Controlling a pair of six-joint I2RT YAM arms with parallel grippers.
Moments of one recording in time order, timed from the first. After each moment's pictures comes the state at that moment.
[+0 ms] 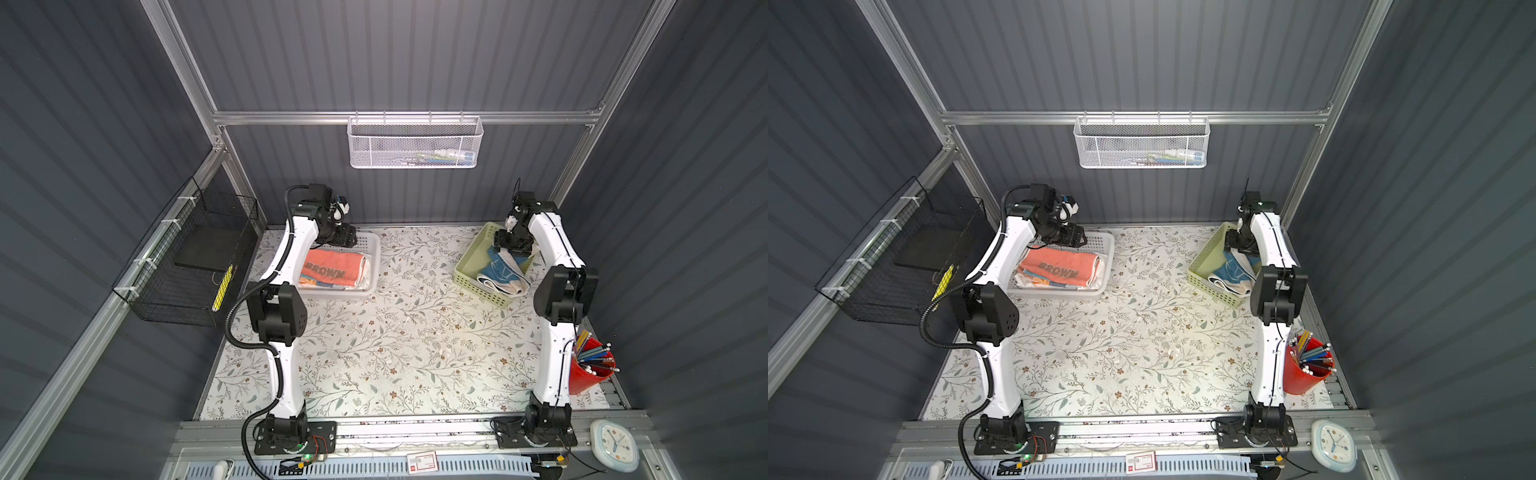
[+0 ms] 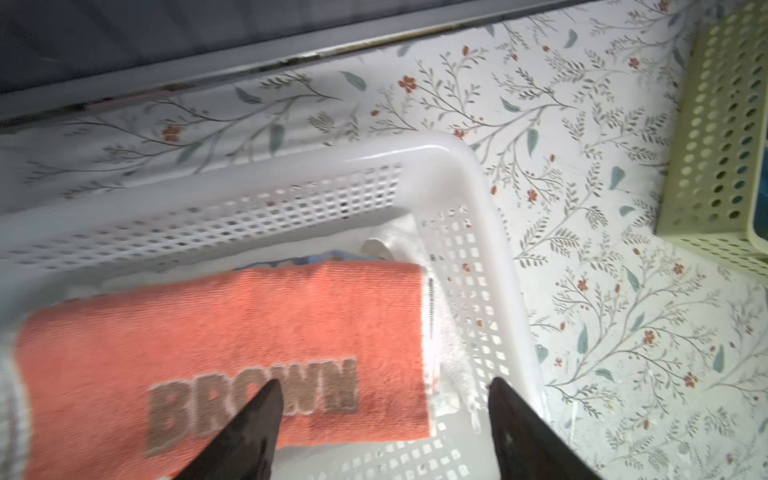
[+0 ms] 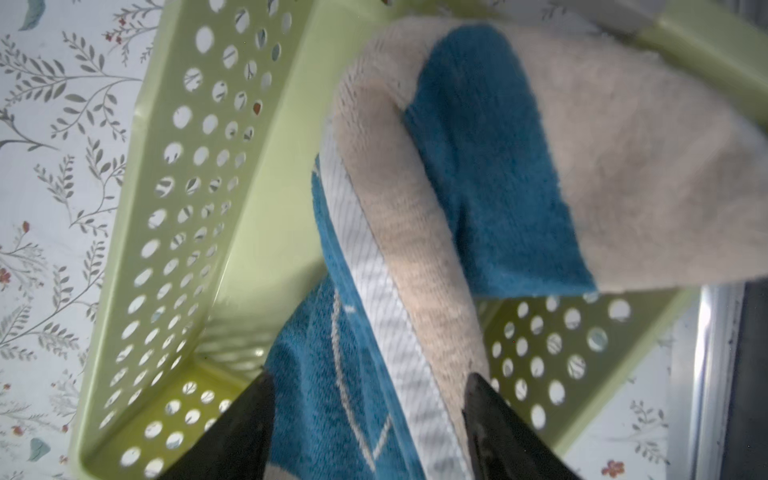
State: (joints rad) left arm -0.18 2.12 2.14 -1.08 0.25 0.09; right arm -0.05 2.36 2.33 -1.27 -0.03 0.12
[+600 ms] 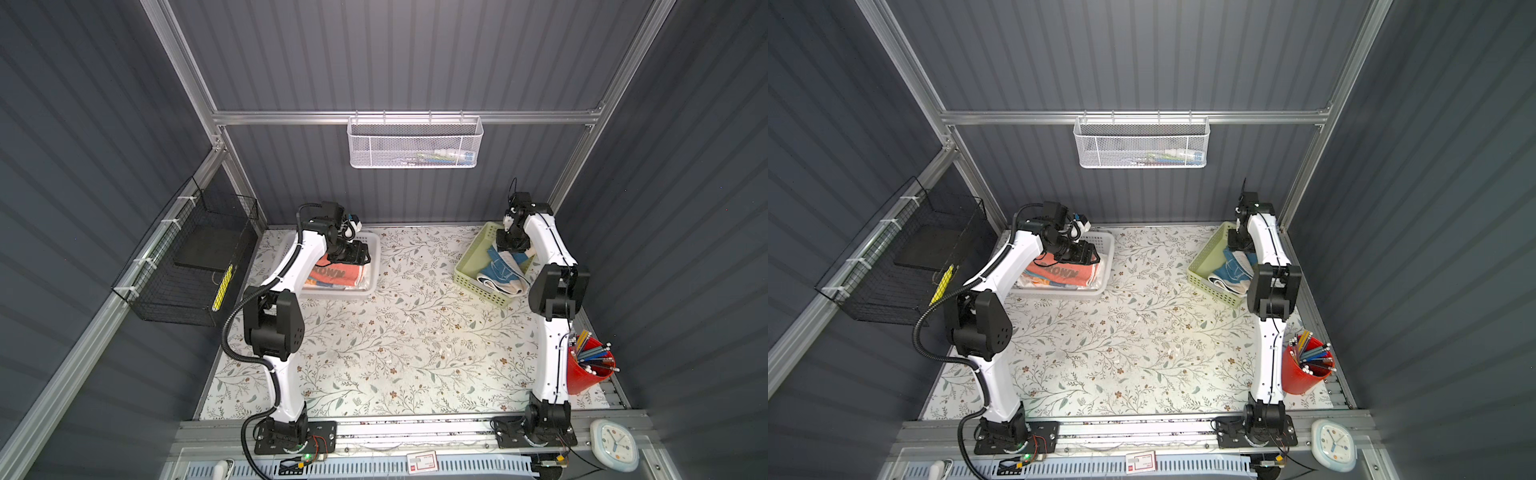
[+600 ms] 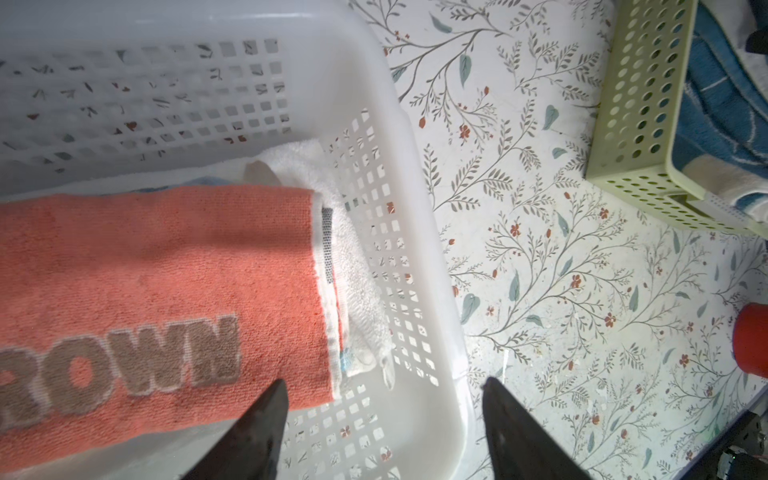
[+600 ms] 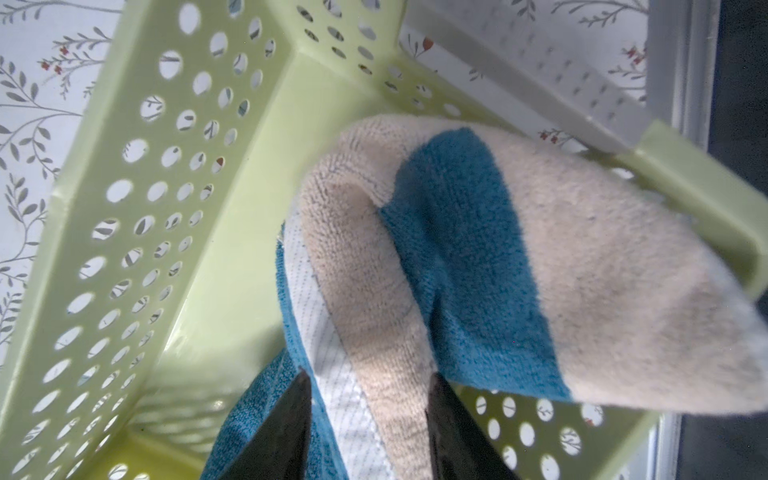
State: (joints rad) left arm -0.25 1.95 1.84 -0.97 0.34 0.01; right arm -0.05 2.43 2.39 -1.22 0.05 0.05
